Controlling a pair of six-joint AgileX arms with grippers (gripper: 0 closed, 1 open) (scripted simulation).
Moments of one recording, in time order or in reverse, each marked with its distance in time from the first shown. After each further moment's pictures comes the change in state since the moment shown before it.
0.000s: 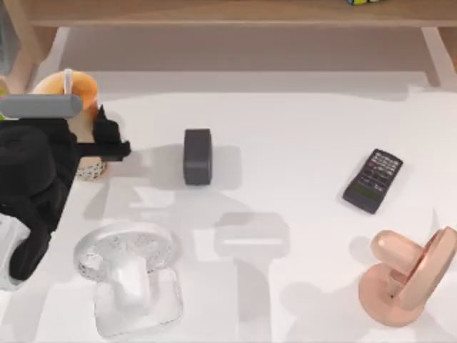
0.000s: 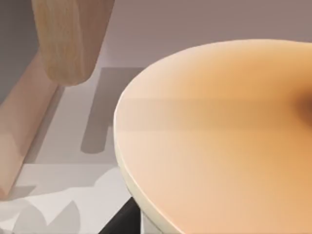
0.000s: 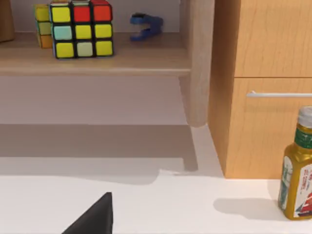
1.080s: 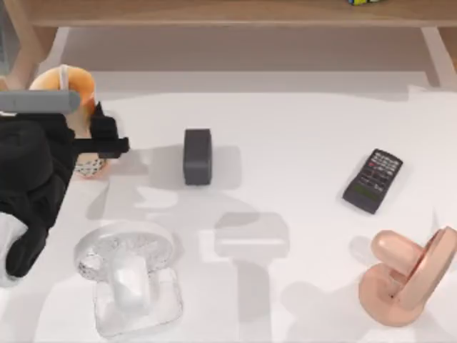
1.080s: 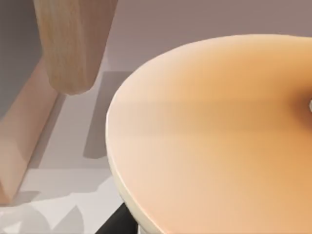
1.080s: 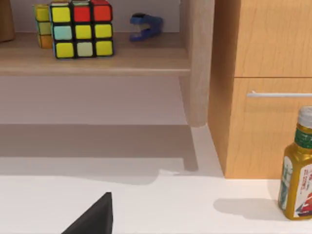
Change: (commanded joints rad) left arm -0.001 -0.047 0.004 -0.053 -0.001 0.002; right arm 0.000 0.000 0.000 0.000 0.000 0.000
